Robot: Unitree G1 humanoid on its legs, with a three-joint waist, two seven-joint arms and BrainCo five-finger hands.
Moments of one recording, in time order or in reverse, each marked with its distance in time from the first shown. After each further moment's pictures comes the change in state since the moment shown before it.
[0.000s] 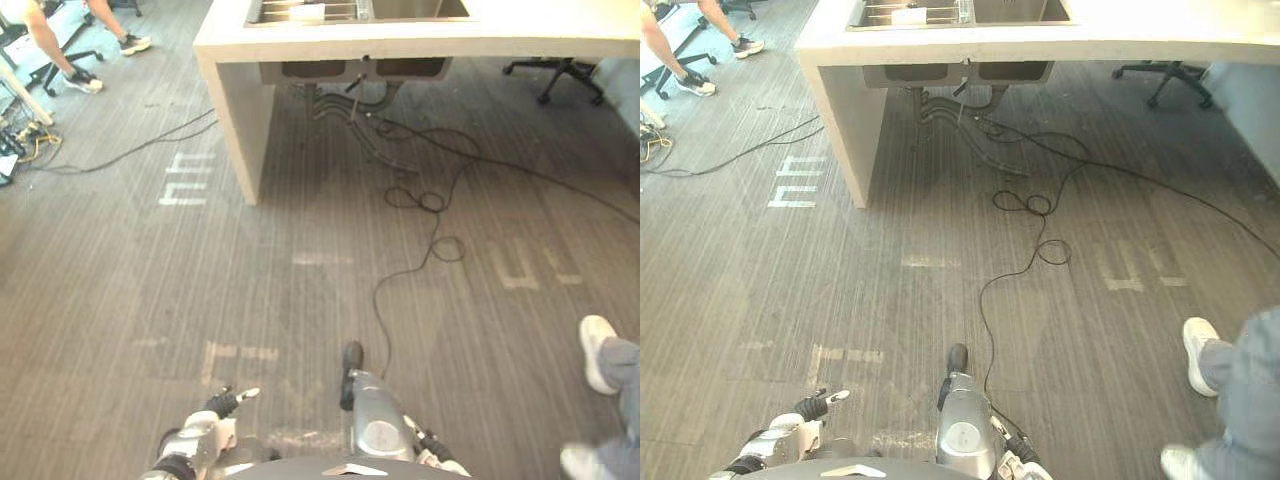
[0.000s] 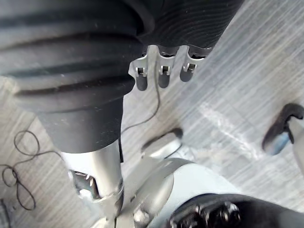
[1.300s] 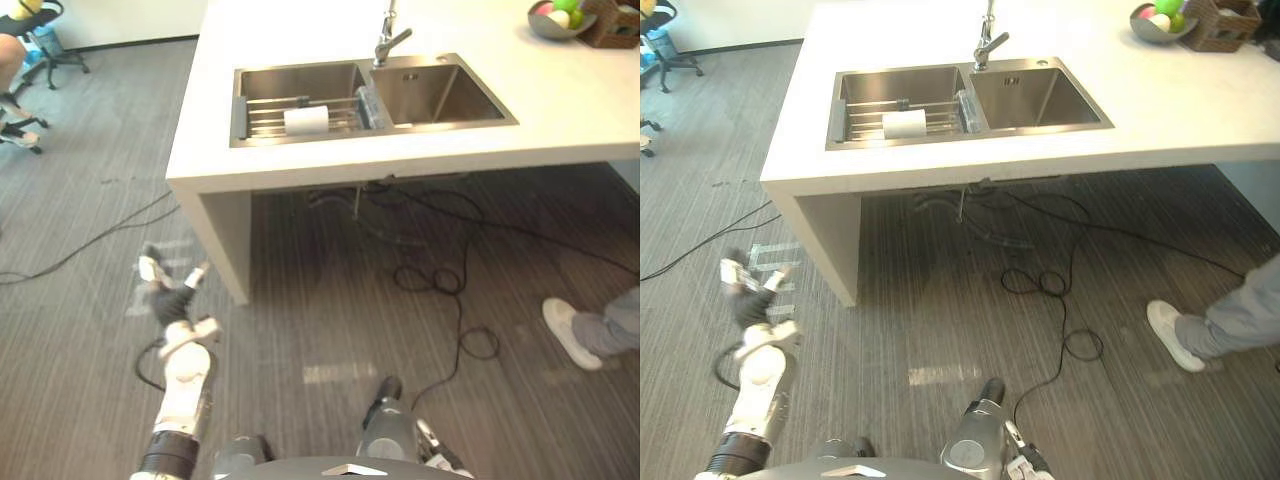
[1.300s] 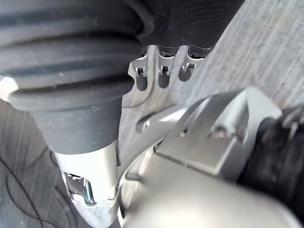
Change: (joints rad) left arm 0.104 -0.025 0.258 -0.922 0.238 -0.634 0.524; right arm 0.011 -0.003 -0.119 0.027 0.089 0.043 -0.005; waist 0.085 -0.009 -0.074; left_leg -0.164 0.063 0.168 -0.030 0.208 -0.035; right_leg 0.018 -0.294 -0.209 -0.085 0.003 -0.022
